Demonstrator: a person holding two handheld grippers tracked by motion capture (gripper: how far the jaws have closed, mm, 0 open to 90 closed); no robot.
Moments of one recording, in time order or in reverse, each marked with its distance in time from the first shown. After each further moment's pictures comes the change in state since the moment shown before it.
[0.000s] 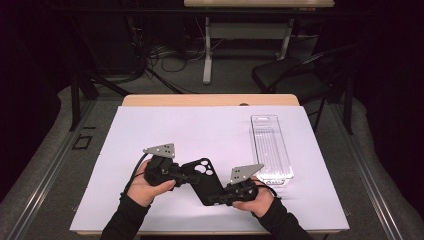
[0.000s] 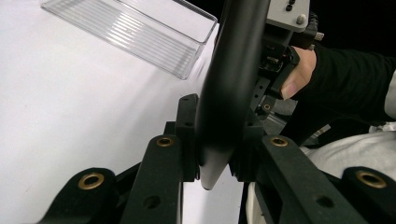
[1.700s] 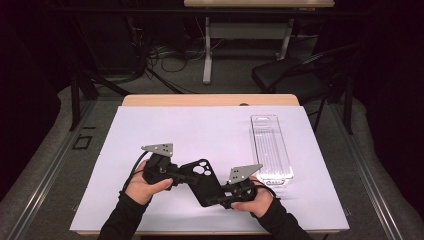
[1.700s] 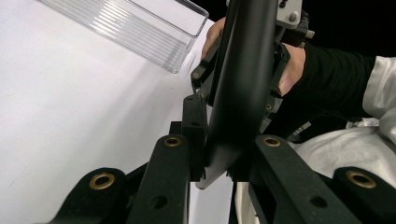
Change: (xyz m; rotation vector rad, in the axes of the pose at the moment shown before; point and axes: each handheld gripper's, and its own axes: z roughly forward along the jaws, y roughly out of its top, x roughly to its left) left arm 0.011 -0.004 -0.003 0.019 -0.063 -0.031; right arm 0.000 0.000 0.003 -0.001 -0.023 0.011
